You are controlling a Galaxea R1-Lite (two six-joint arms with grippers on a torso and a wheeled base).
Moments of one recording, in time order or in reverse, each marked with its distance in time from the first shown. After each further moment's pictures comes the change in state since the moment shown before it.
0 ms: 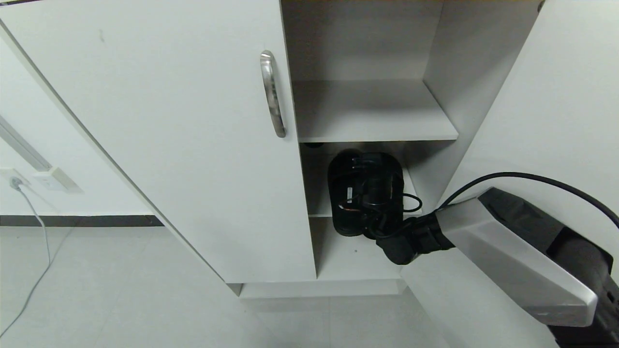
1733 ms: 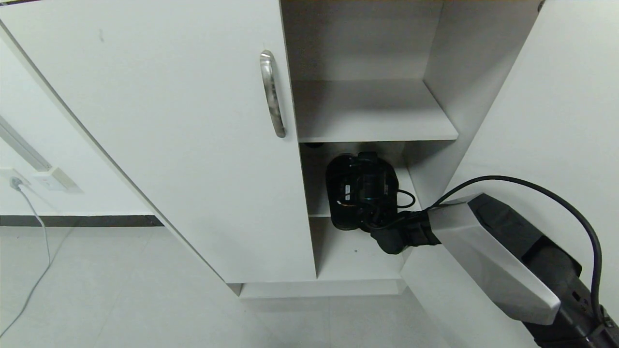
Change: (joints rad) left arm 0.000 0.000 0.000 0.000 0.028 0.000; right arm -0.025 0.099 -0.203 0.136 0.015 0.006
